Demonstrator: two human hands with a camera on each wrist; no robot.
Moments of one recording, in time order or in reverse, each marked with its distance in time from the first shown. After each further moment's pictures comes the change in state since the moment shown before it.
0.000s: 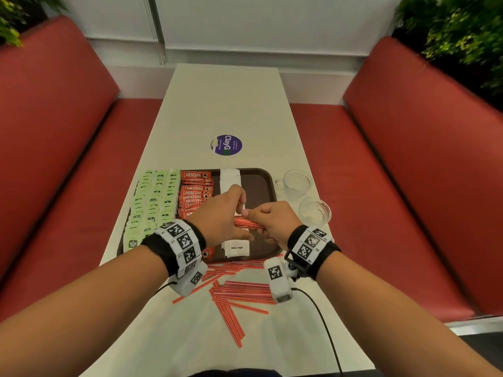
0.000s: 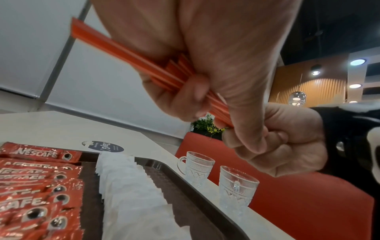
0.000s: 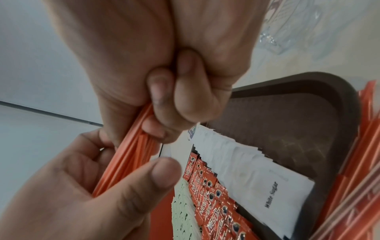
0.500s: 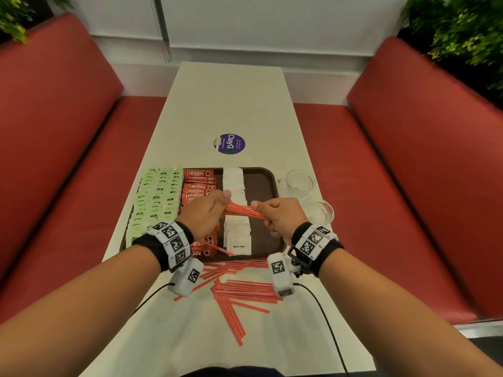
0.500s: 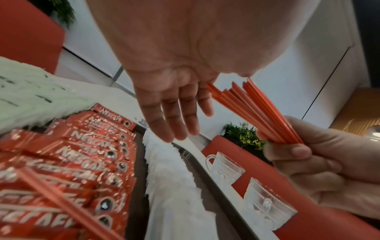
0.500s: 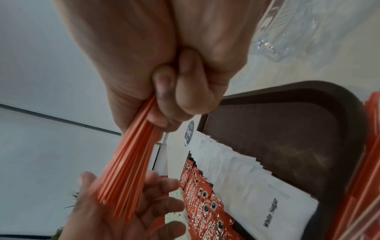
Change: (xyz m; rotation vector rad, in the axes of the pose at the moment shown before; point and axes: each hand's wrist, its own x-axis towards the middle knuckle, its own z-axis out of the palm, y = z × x) left_hand -0.005 -0.050 0.010 -0.269 0.080 -0.154; right_hand 0.010 0.003 -0.006 0.058 0.131 0.017
